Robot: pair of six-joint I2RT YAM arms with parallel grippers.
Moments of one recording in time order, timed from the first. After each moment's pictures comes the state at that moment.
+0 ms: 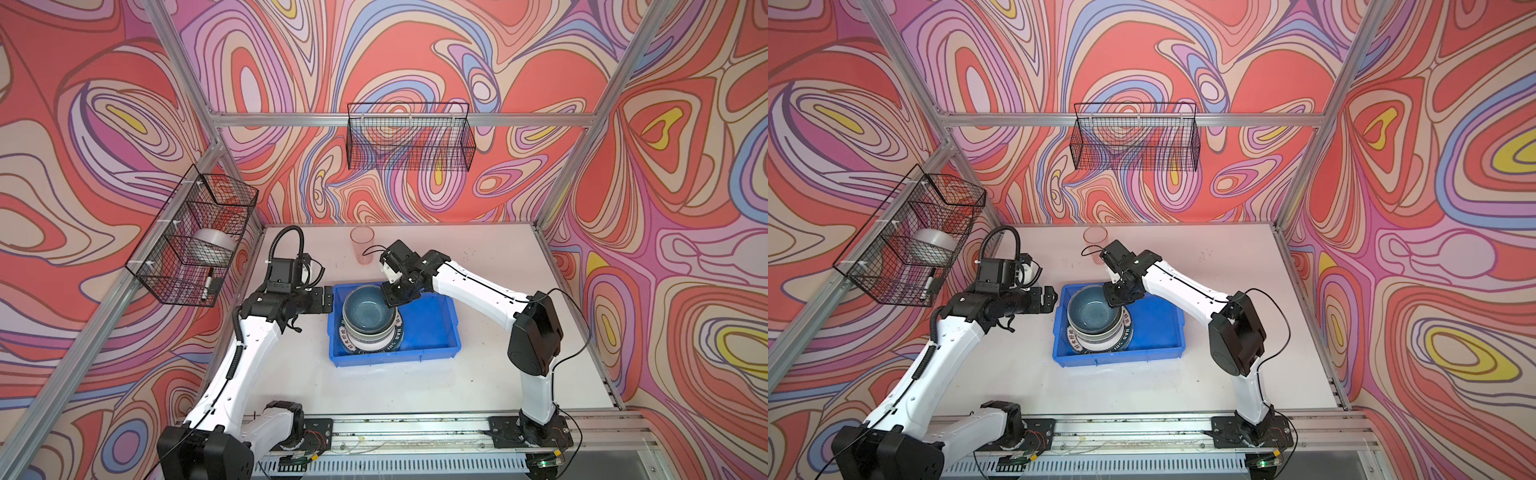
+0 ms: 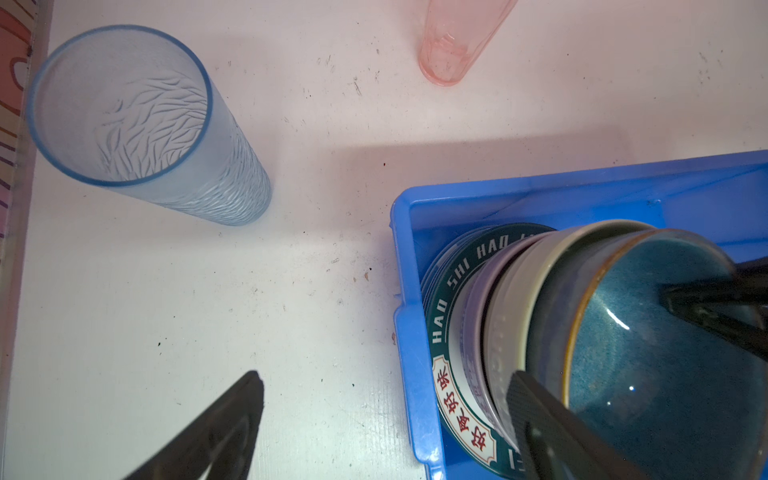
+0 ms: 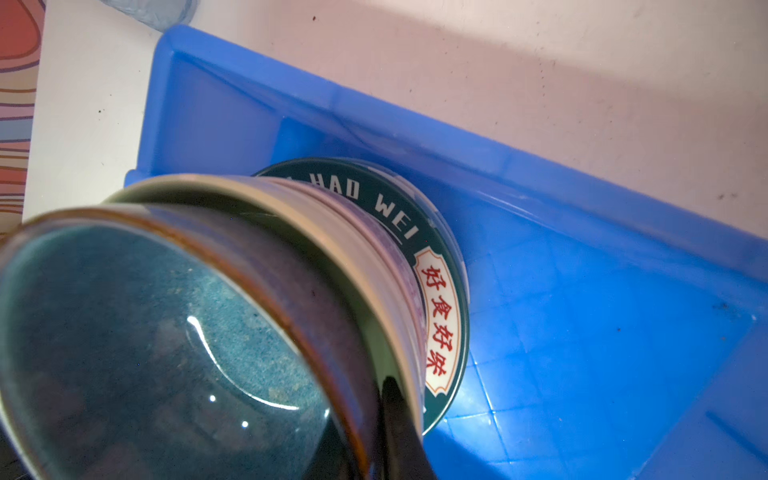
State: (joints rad) left arm -0.11 1.11 1.01 -0.81 0.08 -0.14; right arm 0.79 1.98 1.78 -0.93 -0.15 0.41
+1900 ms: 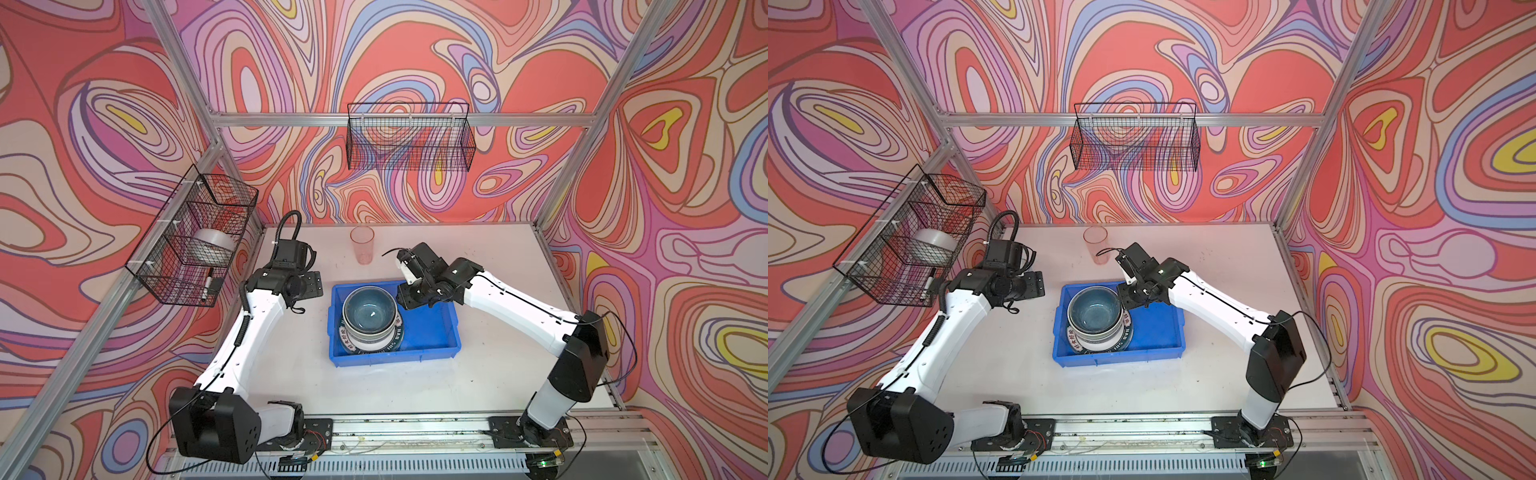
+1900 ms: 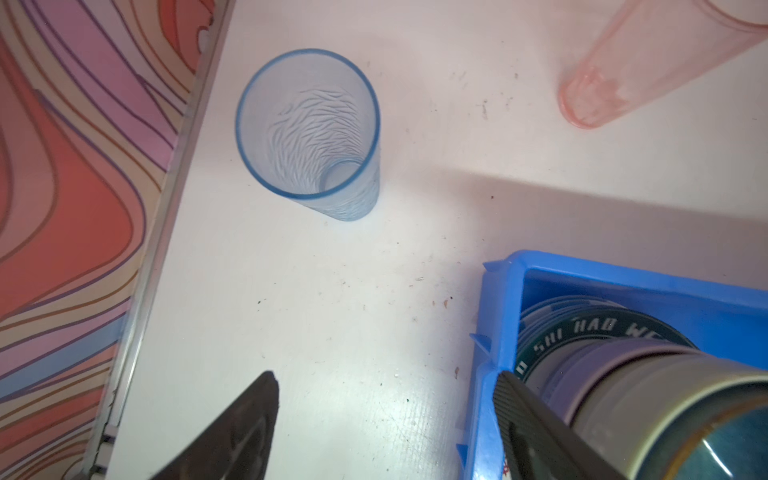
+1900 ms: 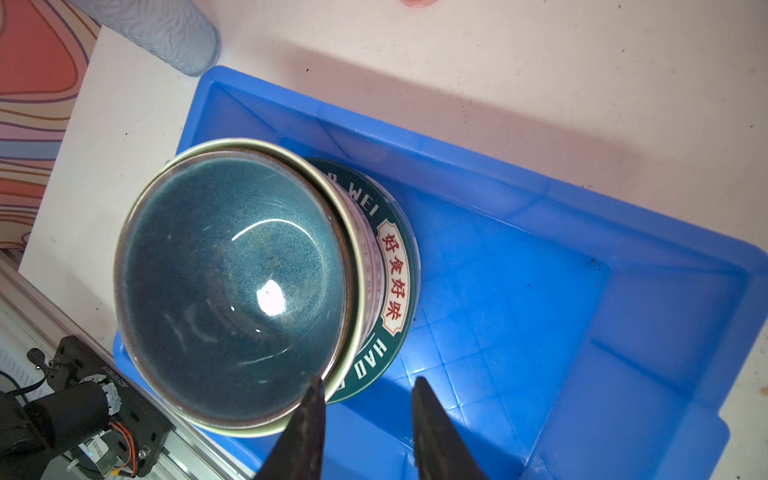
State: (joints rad) left arm -0.11 1.31 1.22 -0.93 -0.26 -0.33; right arm 0.79 1.68 1.53 -0.84 -0.04 0.40
